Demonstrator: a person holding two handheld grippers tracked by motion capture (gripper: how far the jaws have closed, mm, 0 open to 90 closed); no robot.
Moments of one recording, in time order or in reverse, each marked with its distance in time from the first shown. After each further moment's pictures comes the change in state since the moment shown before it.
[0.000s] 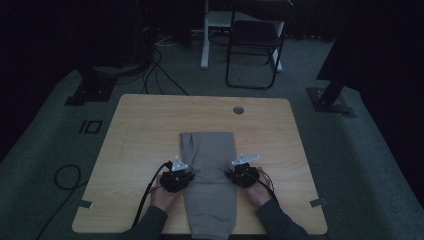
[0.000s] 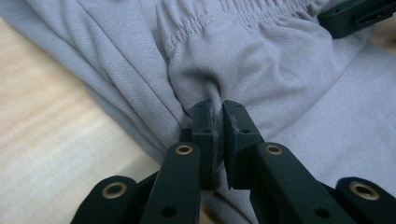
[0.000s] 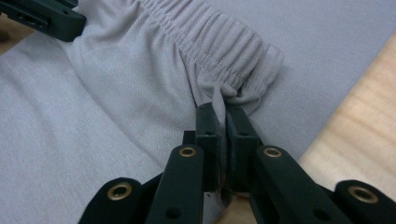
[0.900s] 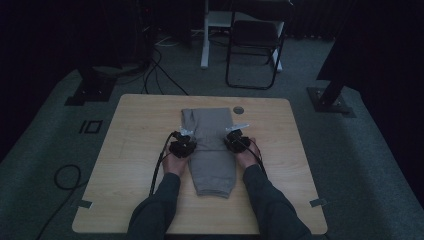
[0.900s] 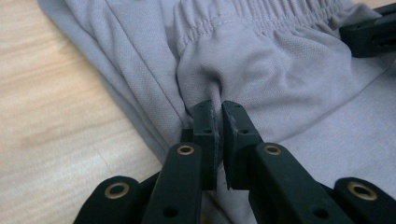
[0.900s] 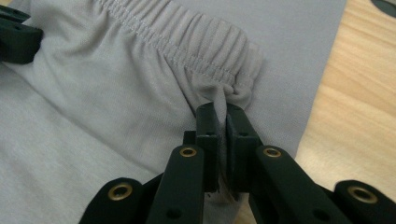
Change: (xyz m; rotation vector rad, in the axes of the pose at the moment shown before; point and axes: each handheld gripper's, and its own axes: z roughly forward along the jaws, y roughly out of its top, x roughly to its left) left arm 0.059 0.077 0.063 -0.018 0.149 -0.127; right arm -0.067 0.077 0.061 0.005 -0.210 0.085
